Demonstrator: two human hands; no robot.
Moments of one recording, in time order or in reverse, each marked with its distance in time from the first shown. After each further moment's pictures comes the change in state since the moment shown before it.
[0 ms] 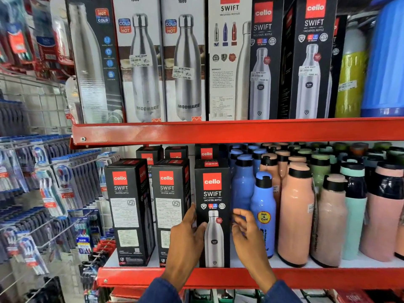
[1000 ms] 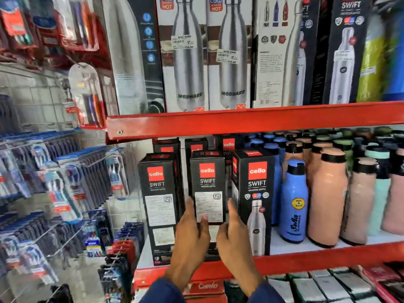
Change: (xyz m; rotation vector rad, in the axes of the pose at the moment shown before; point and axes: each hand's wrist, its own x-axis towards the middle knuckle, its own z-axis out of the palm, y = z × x) left_hand 0.014 -0.063 -0.090 0.001 -0.095 0.031; right_hand -0.050 -0.067 0.141 -0.294 0.027 0.007
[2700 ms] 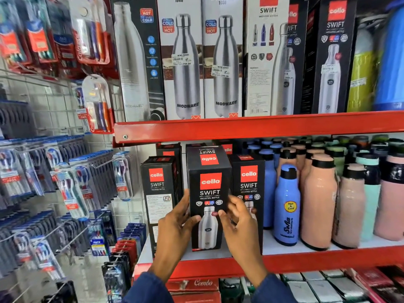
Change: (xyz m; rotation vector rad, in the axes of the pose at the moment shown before) left_hand -0.009 0.009 -0.030 -0.210 0.025 -0.021; right_hand -0.003 -0.001 -0.042 0.316 0.041 -0.169
